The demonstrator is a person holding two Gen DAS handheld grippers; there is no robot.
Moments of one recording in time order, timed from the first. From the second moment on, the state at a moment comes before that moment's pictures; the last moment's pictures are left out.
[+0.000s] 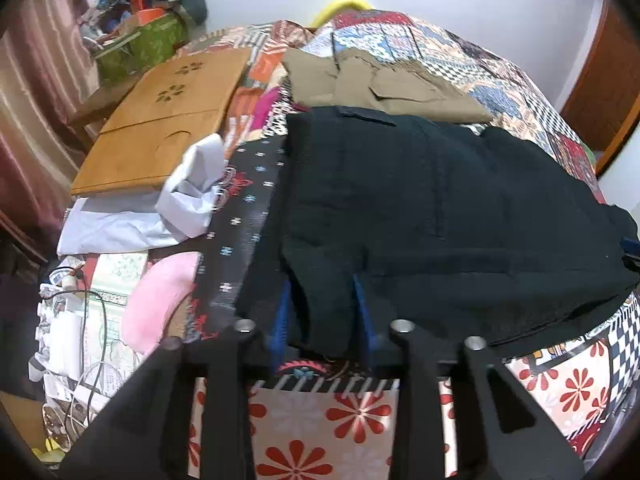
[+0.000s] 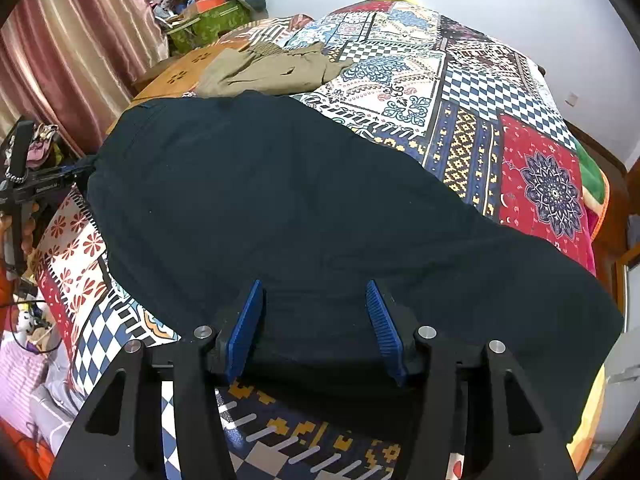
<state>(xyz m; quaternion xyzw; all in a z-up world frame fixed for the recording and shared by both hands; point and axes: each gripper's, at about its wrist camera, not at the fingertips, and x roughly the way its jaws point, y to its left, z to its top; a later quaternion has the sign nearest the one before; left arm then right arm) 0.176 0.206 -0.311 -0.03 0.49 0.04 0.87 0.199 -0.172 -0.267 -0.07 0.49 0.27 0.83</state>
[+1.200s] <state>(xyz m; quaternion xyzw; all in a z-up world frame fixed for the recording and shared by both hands) 0.270 0.002 -0.223 -0.02 0.44 -0.04 0.90 0.189 -0.388 -0.221 0.05 0.40 0.09 0.91</state>
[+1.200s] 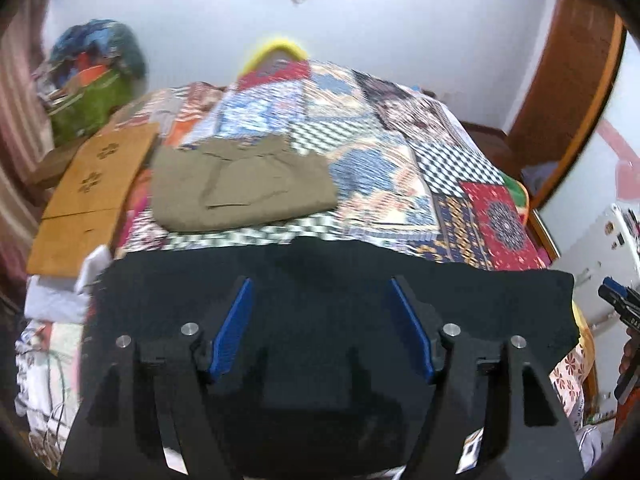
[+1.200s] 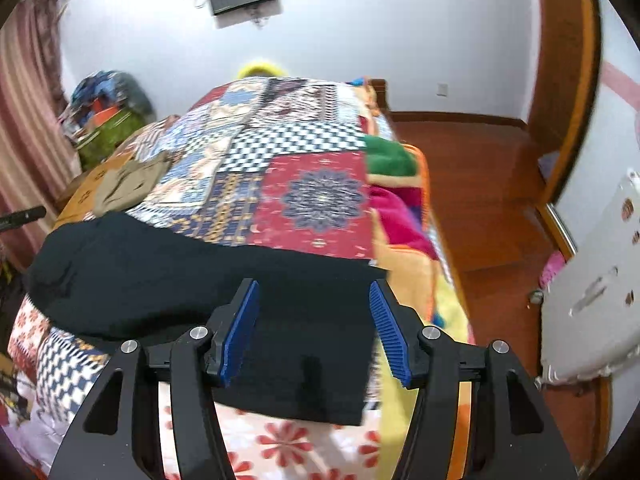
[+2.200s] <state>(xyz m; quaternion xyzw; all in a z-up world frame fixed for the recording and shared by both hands) 0.346 -0.125 -0.339 0.05 0.55 -0.12 0.82 0.238 -0.421 -0.271 0.13 0.37 0.11 0.91</state>
